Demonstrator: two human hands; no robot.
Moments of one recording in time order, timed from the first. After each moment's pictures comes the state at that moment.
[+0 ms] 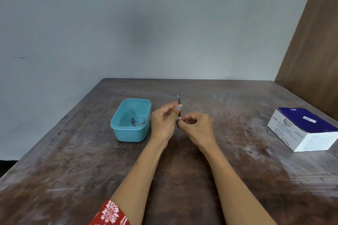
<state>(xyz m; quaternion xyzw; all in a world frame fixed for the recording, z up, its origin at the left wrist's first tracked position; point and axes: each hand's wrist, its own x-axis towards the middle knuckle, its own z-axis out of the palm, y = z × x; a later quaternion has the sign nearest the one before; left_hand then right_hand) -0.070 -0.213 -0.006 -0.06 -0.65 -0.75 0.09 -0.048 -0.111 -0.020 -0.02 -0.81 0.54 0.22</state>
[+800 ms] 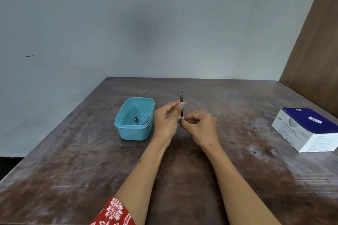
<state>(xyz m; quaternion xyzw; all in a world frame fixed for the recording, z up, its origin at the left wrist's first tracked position) -0.069 -0.214 -0.004 -0.06 -0.64 -0.76 0.10 -0.049 -0.111 -0.022 0.00 -0.84 0.48 0.24</state>
